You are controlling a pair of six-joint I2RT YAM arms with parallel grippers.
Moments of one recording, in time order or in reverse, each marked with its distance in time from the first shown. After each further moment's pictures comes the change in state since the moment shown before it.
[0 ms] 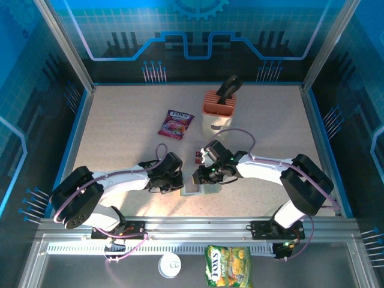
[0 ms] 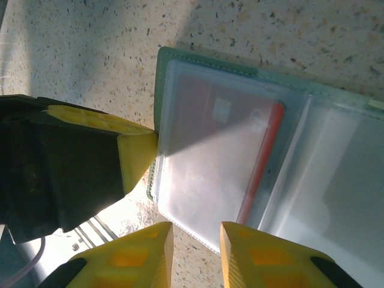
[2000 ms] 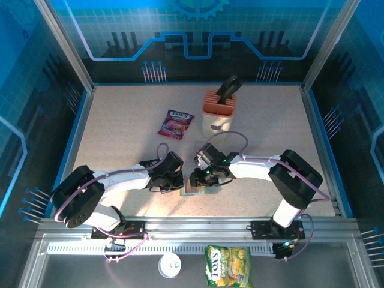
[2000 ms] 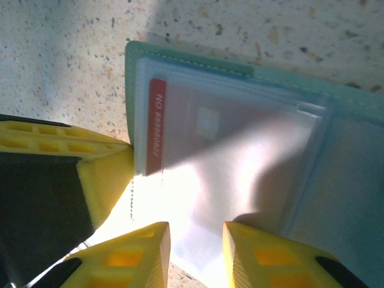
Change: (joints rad) left arm 0.001 0.011 0.020 -0.032 -0.005 0.027; right arm 0.045 0.088 0.029 0.018 0.055 0.056
